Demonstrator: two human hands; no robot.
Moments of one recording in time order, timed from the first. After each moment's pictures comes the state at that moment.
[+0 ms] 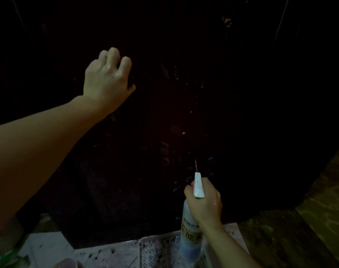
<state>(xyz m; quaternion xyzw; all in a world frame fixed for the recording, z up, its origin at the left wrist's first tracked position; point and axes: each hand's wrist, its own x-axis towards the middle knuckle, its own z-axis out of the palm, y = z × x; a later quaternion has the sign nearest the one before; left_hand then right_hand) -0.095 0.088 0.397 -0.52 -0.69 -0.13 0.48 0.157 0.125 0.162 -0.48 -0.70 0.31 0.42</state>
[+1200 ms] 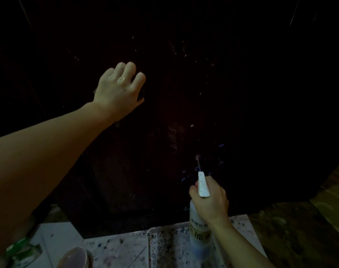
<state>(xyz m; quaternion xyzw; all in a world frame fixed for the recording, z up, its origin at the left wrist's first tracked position) -0.107 0.086 0.339 -0.57 -0.64 -0.02 0.52 0.153 0.124 0.116 -0.47 -0.74 0.31 0.38</state>
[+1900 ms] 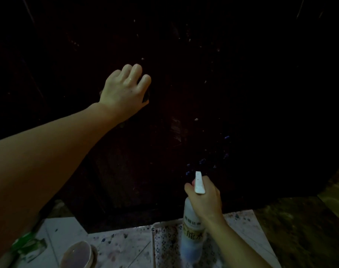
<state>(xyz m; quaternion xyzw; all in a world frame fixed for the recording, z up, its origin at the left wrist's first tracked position) -0.108 0.087 0.311 -0.58 -0.63 0.00 0.51 0.133 0.115 0.088 -0.48 -0.70 0.38 0.36</state>
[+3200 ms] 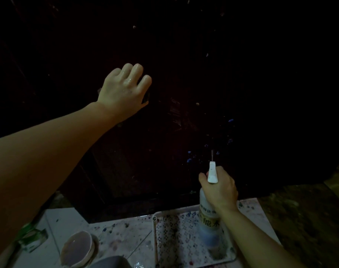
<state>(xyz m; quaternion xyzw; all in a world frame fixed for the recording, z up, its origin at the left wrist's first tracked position) -0.107 0.090 0.264 -0.61 -0.59 0.01 0.53 0.150 0.144 0.053 -0.55 -0.71 0.29 0.34</state>
